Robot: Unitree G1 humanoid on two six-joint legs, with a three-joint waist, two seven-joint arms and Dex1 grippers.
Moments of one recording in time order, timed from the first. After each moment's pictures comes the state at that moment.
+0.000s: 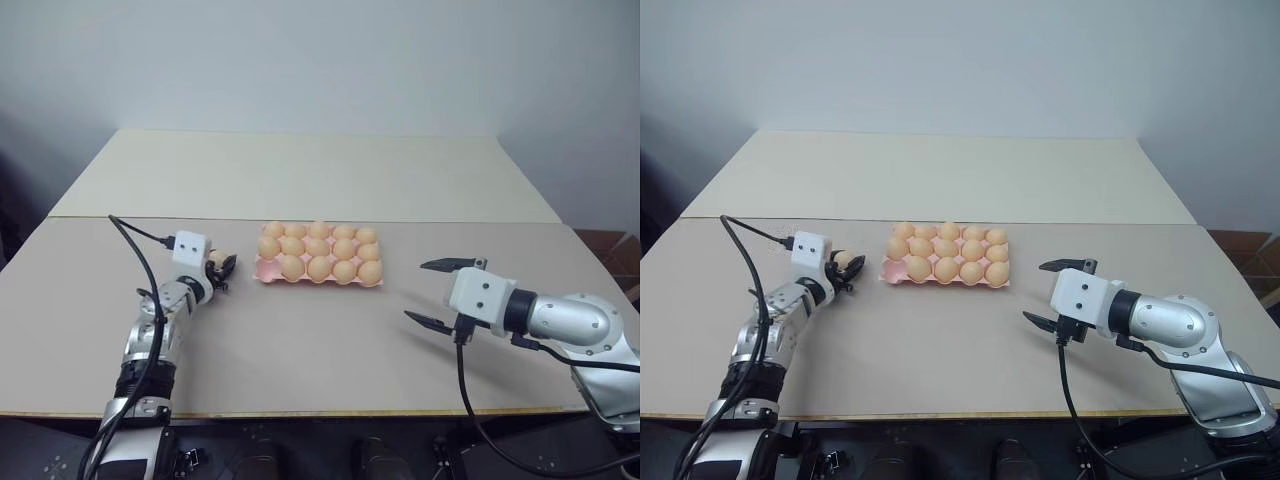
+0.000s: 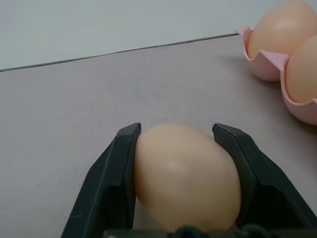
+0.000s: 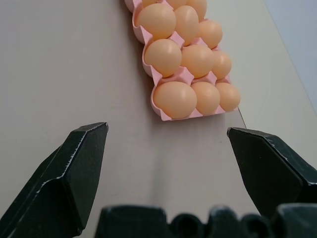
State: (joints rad) left arm -0.52 0.41 0.14 0.38 -0.16 0.29 -0.39; right arm -0.18 -0.88 -0.03 -0.47 0.10 0.26 0.87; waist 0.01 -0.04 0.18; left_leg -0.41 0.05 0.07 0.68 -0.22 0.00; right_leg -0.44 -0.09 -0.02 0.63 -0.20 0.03
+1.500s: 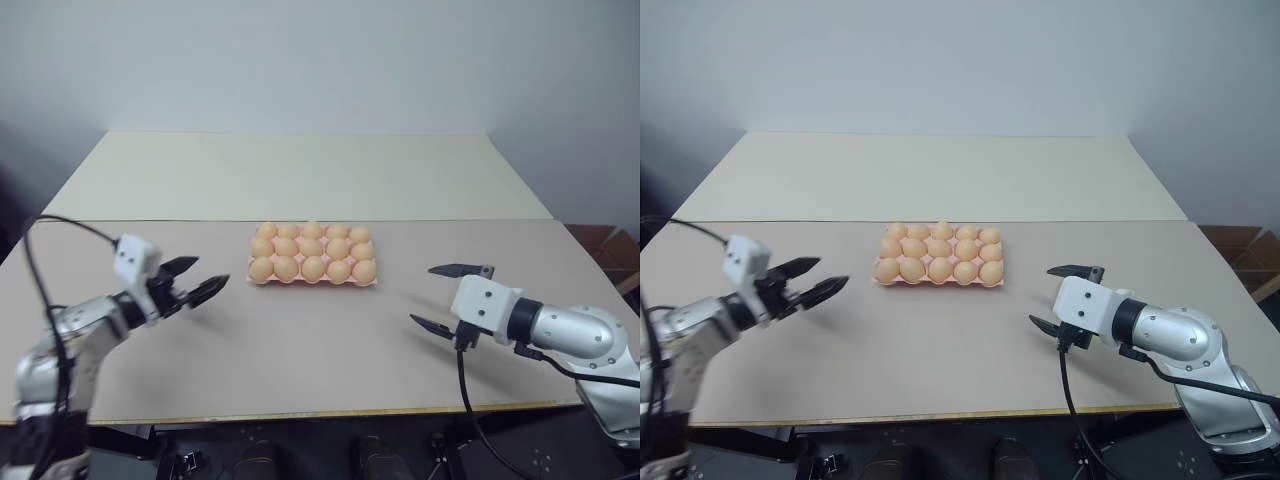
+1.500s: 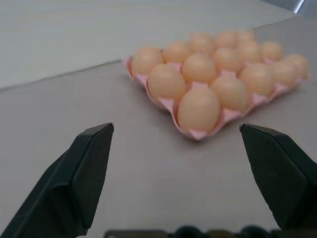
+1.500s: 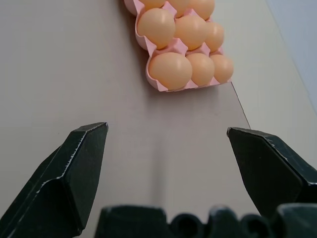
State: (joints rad) left arm -0.11 0.76 0.40 -0.19 -0.60 0.64 -0.86; right arm -0.10 -0.89 -0.08 -0.51 0.08 0.29 0.84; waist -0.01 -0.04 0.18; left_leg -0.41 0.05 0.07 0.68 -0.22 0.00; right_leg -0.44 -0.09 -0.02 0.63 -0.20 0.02
